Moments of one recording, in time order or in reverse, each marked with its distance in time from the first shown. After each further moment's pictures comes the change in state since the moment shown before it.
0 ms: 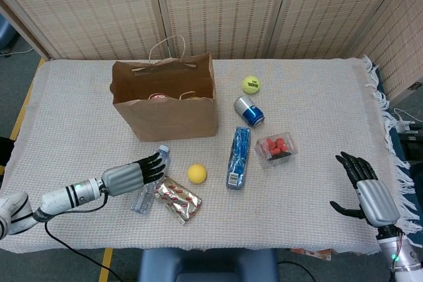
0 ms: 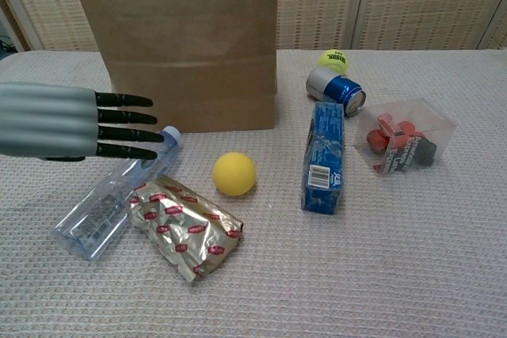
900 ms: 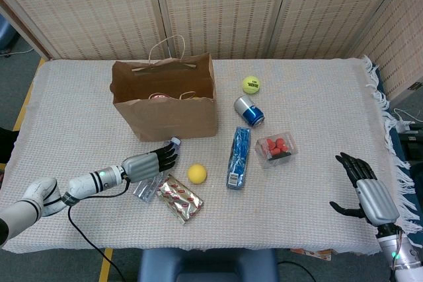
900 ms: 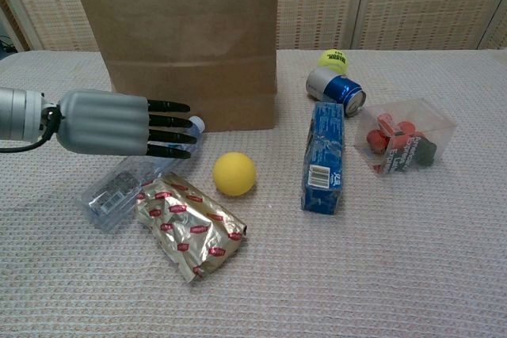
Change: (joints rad) left arm -0.108 -0.170 0.007 0.201 -0.066 -0.104 0.011; right arm 0.012 0.021 0.001 -0.027 0.037 -0.047 0.022
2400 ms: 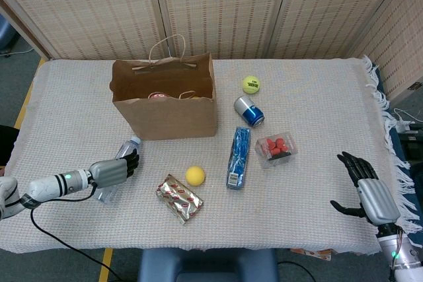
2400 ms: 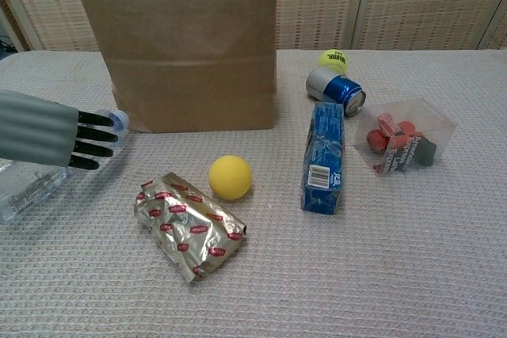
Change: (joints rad) left arm 0.013 0.166 0.210 0.001 0.027 0.113 -0.065; right arm -0.006 -0.007 0.007 -0.002 0.009 0.012 -0.010
